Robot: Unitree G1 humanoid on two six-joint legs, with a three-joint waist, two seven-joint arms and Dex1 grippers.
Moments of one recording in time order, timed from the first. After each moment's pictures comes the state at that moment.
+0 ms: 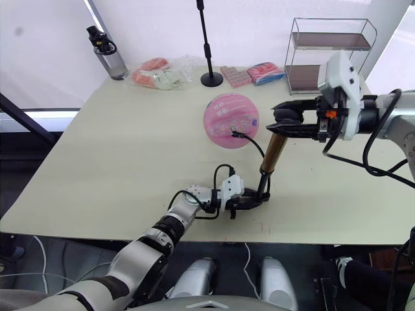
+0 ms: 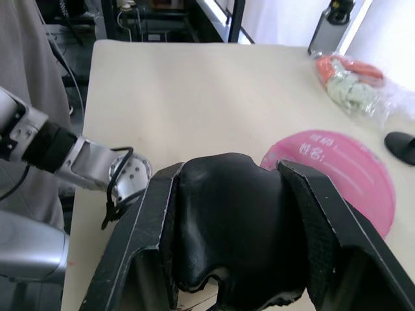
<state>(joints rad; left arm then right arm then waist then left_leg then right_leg) -0.60 0.08 -0.32 1.00 0.07 -0.41 -1.02 -0.74 -0.96 -0.07 -0.29 0.76 0.78 1.09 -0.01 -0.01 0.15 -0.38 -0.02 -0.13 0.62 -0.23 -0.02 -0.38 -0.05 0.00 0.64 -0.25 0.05</state>
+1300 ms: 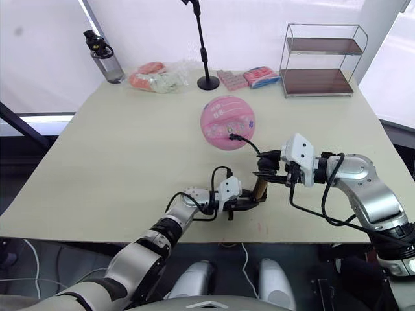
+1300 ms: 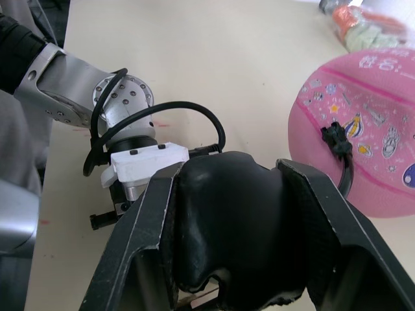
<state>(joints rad) -0.58 0.09 -0.32 0.99 0.07 -0.41 -1.01 -0.40 -0.76 0.13 -0.24 0.46 0.38 1.01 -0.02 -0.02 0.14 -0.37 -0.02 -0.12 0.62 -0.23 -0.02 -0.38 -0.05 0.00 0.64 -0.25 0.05</state>
